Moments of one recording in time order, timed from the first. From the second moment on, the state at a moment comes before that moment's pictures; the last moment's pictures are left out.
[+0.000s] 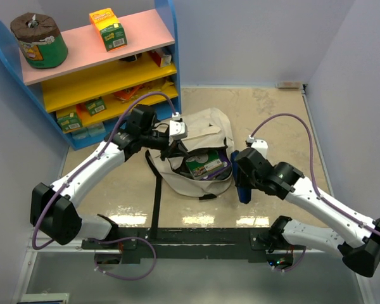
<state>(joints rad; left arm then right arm) -0.51 1.36 1.14 -0.45 0.89 0.53 0.82 0.96 0.91 -0.96 0.42 0.80</state>
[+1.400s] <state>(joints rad) -0.50 1.40 1.19 -0.27 0.98 0.24 0.84 1.10 1.05 -0.76 0.49 0.52</state>
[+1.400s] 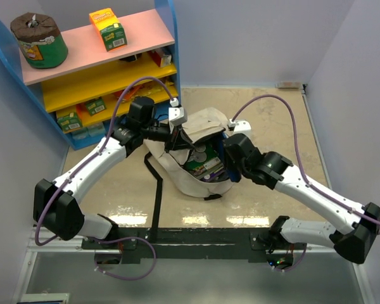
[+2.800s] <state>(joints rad) -0.45 1.36 1.26 -0.82 1.19 0.81 0.97 1.35 0.90 0.05 0.75 0.32</state>
